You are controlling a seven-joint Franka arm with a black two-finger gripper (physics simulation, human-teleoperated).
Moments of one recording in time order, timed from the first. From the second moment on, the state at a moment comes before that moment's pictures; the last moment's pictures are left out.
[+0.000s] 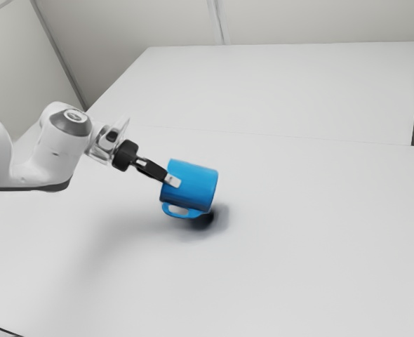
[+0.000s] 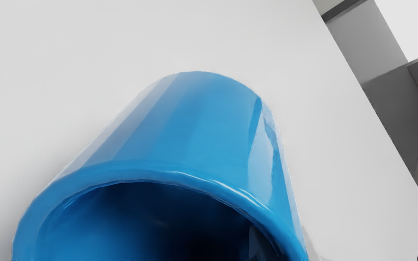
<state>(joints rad) 0.25 0.05 -0.12 -2.14 -0.93 1.93 1.15</state>
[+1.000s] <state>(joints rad) 0.25 -0.13 -0.42 -2.31 0.11 2.23 0.64</state>
